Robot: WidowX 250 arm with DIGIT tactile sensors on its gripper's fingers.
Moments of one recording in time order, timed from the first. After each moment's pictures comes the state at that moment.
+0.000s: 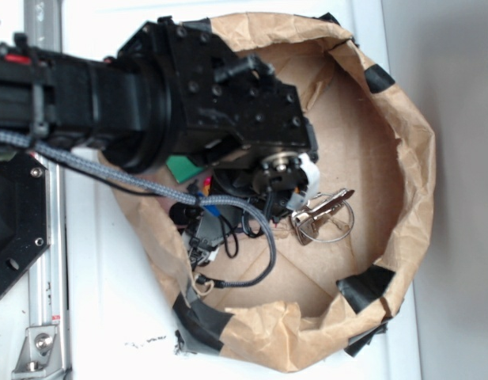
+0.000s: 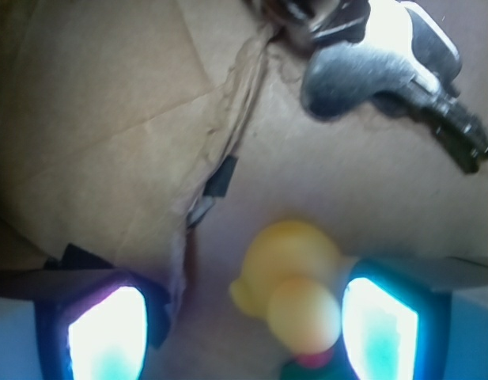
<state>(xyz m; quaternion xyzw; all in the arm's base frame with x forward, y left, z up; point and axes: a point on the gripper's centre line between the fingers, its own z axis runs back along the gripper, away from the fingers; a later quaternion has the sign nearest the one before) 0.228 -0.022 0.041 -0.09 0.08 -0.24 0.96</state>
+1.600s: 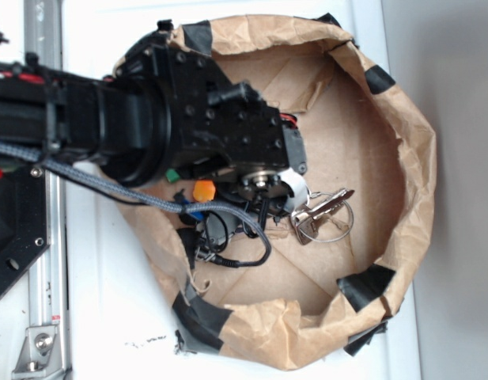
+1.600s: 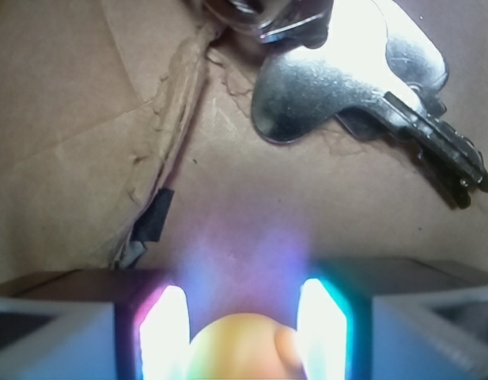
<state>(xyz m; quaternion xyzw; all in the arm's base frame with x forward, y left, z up) 0.239 -0.015 0.017 -0.05 0.03 -0.24 0.97</state>
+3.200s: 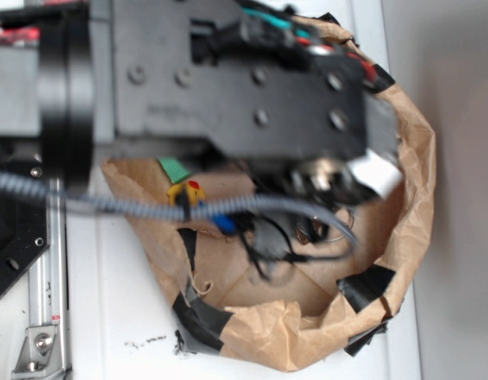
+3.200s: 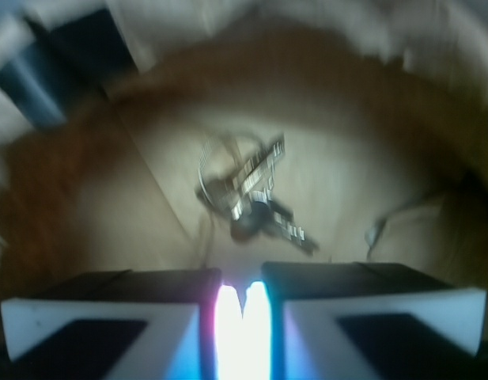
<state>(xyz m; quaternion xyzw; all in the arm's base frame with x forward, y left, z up) 0.264 -0.009 0.113 -0.02 -0.01 -0.15 0.99</state>
